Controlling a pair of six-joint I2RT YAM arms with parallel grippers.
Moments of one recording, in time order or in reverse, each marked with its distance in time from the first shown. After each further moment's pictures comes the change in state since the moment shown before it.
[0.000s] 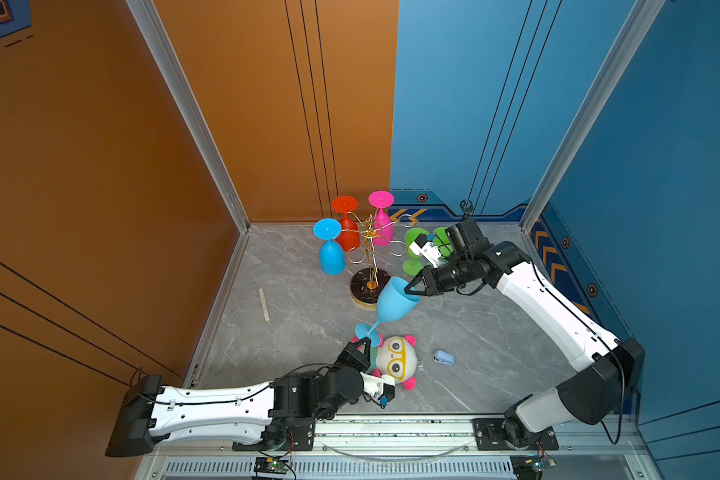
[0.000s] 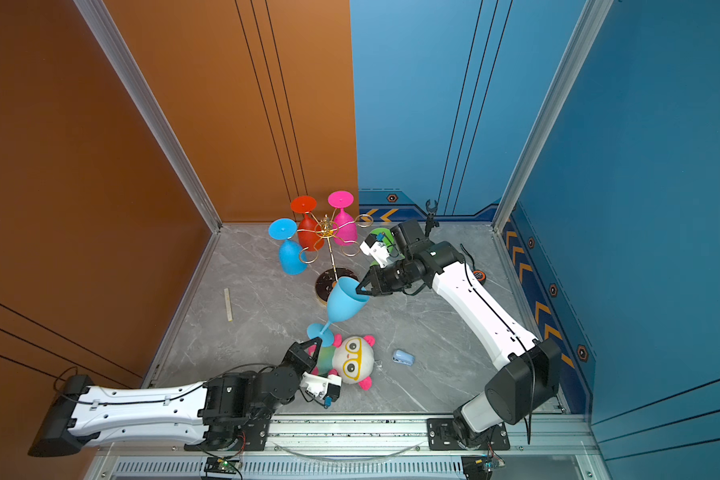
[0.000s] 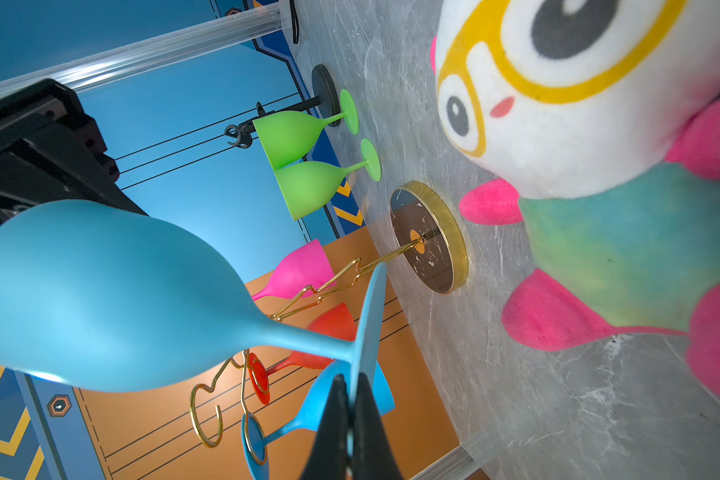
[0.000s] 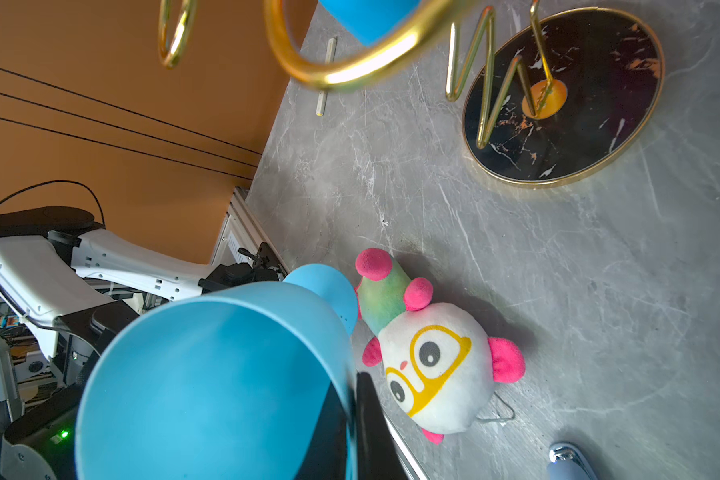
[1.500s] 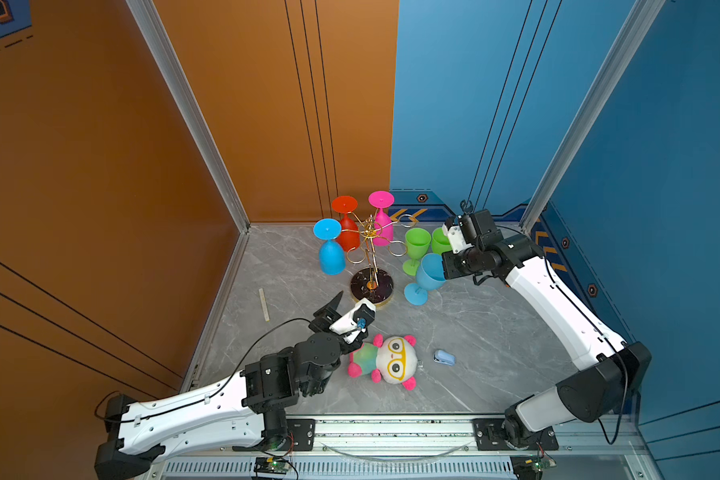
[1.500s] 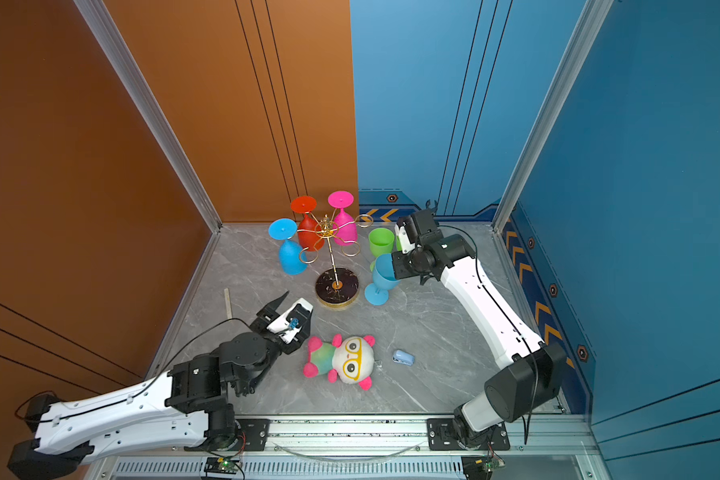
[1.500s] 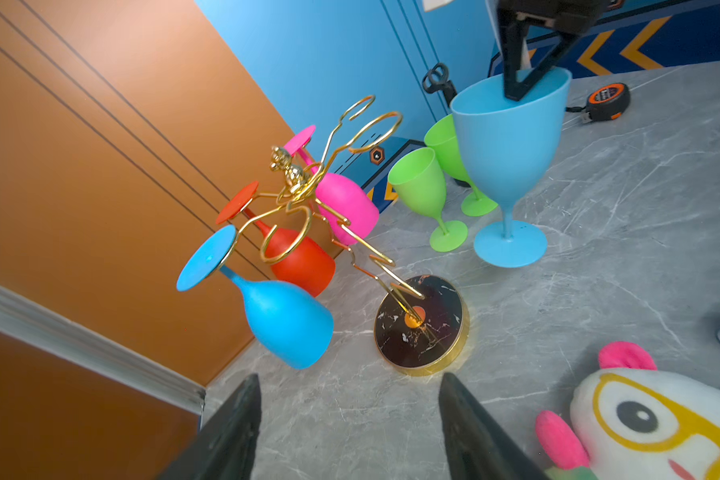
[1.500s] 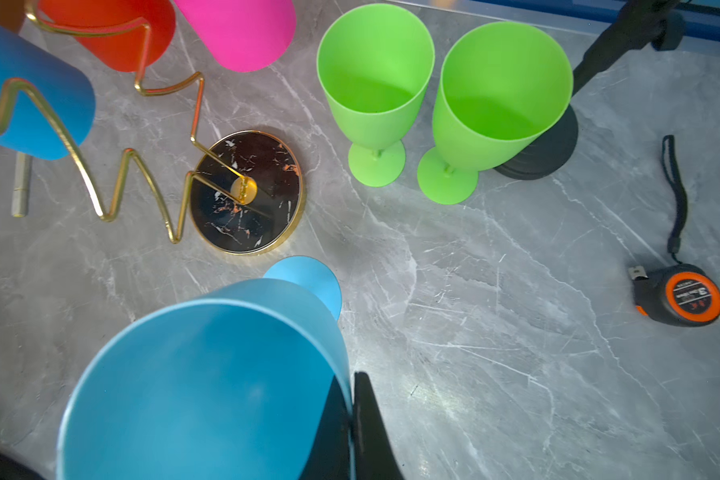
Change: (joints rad) left arm 0.206 -0.076 0.293 -0.145 0.000 -1.150; right arm -0.073 0.031 0.074 -0.031 0.720 -0.079
